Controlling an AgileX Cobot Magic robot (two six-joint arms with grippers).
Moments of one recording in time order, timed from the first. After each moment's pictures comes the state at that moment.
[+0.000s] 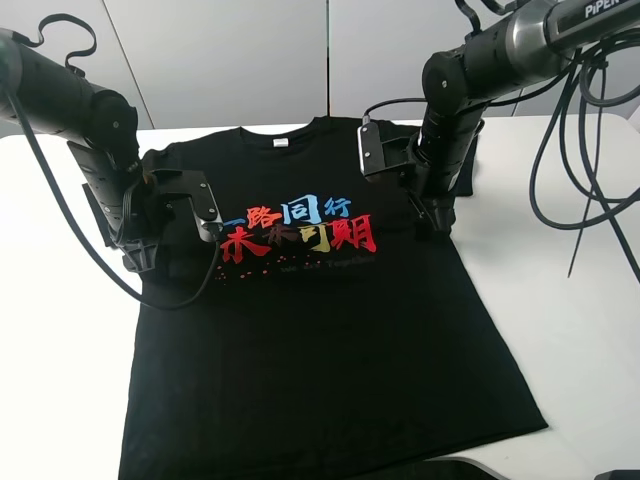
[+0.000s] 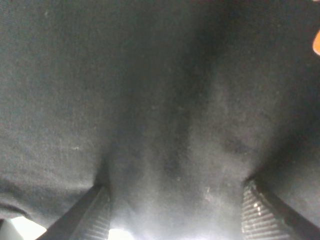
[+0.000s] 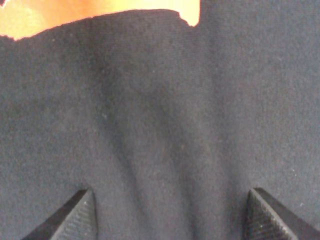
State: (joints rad) left arm -0.36 2.05 -1.09 0.12 0.69 0.71; right arm 0.40 2.18 -1.32 -0.10 0.73 -1.07
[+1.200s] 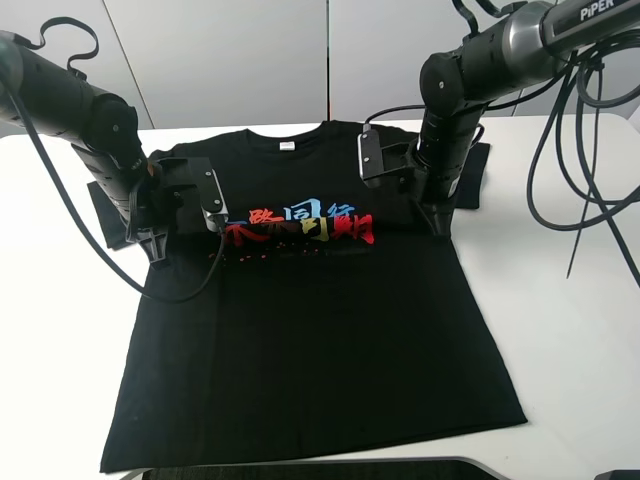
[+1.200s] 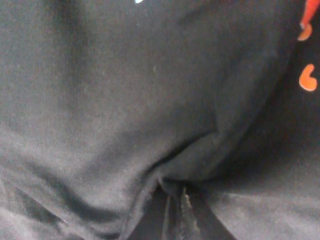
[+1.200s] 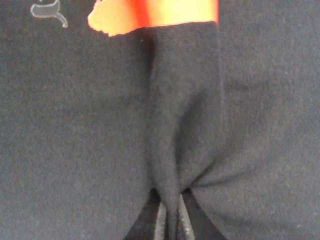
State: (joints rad) left arm -0.36 2.05 -1.09 0.15 0.53 0.71; right arm 0.40 2.18 -1.33 -0.07 0.80 -1.06
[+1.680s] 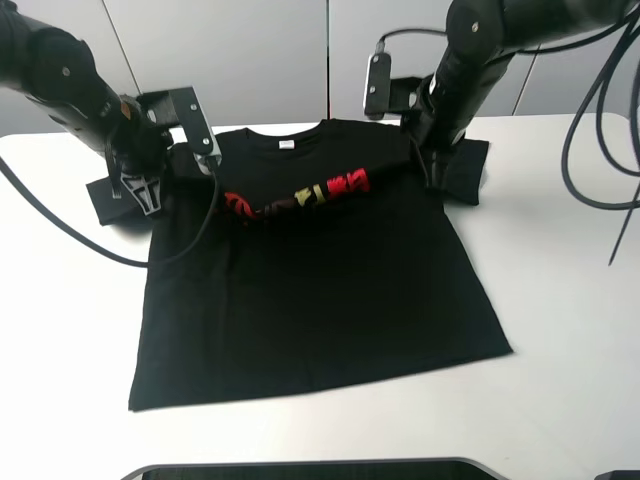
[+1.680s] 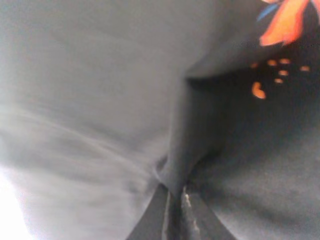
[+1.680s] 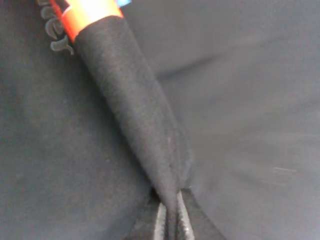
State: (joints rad) left arm -0.36 1.81 -1.08 0.16 0.41 0.71; right arm 0.40 1.95 -1.31 -0.14 0.63 -0.91
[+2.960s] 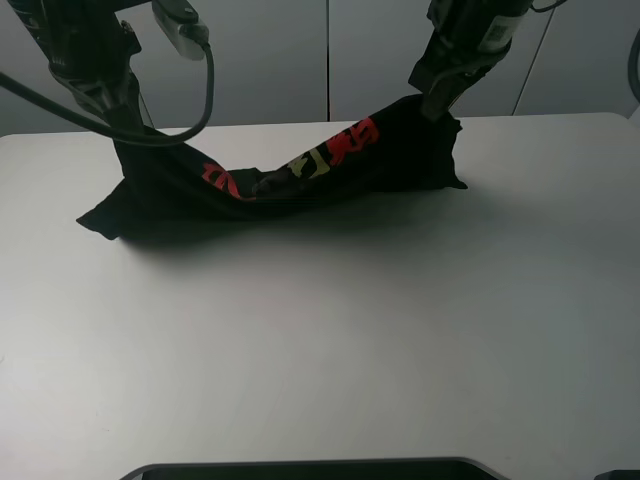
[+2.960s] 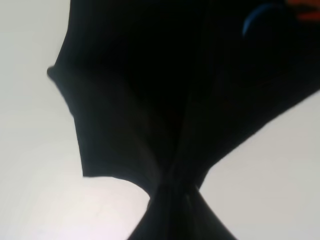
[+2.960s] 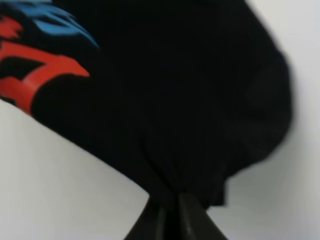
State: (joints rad) left arm -0.40 1.75 -1.48 0.04 1.20 0.61; right arm 0.40 1.79 -1.52 0.13 1.20 -0.47
